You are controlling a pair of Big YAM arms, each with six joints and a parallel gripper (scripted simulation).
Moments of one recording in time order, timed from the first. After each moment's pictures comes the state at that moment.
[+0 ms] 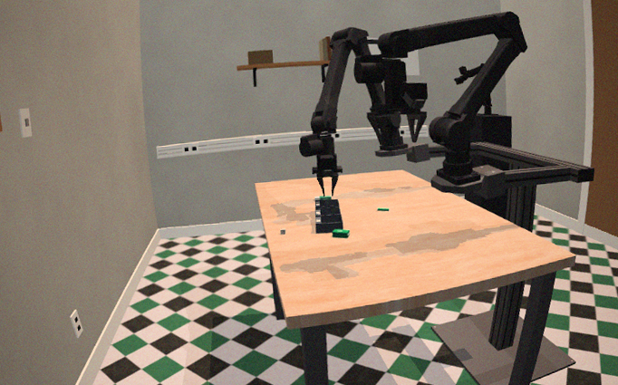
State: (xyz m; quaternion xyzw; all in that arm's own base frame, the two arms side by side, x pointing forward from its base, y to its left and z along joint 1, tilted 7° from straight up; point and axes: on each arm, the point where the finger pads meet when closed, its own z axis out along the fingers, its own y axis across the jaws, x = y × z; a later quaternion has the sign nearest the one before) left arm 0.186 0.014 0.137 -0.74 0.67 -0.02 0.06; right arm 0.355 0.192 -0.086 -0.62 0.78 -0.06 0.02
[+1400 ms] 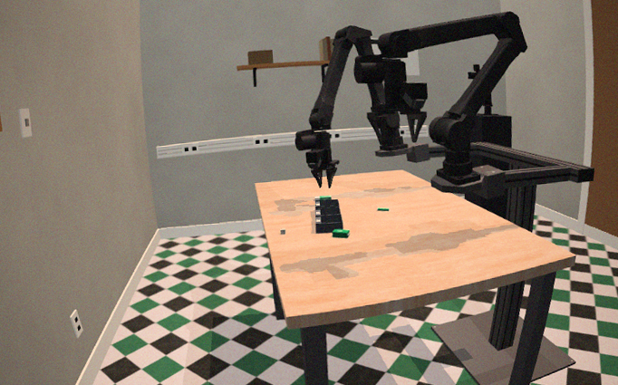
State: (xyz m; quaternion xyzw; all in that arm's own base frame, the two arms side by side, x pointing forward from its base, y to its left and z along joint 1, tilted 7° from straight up) left arm 0.186 0.014 0.137 -0.74 0.67 -0.02 0.06; right arm 0.338 0.092 -0.075 -0.45 0.89 -0.05 0.03
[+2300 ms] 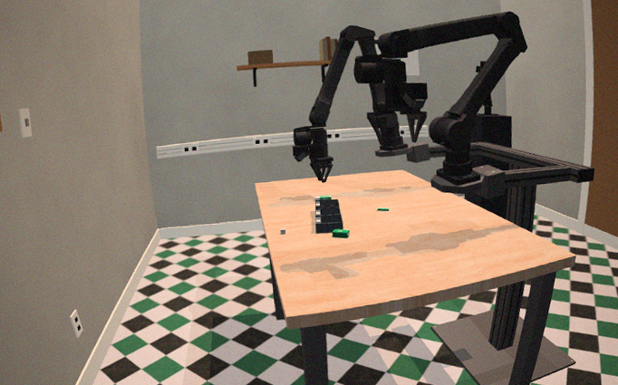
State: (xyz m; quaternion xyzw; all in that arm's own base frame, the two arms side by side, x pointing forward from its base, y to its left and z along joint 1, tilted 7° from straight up) left arm 0.186 0.014 0.137 -0.74 0.67 -0.02 0.06; right arm 0.326 0.004 -0.066 -0.06 1.00 -0.03 0.05
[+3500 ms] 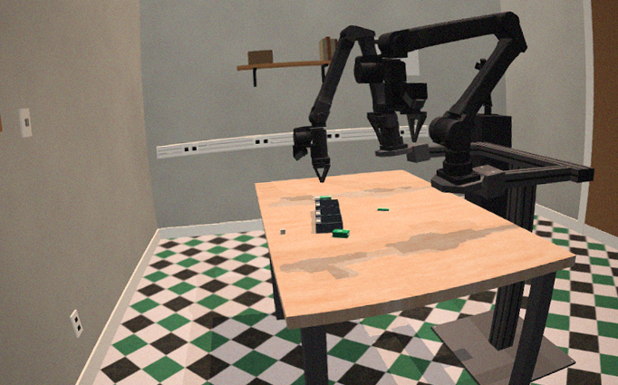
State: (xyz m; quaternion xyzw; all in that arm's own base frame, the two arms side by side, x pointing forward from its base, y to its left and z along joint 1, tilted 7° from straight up) left arm 0.186 0.014 0.137 -0.74 0.67 -0.02 0.06; right arm 0.328 0.004 -0.065 0.08 0.99 -0.03 0.06
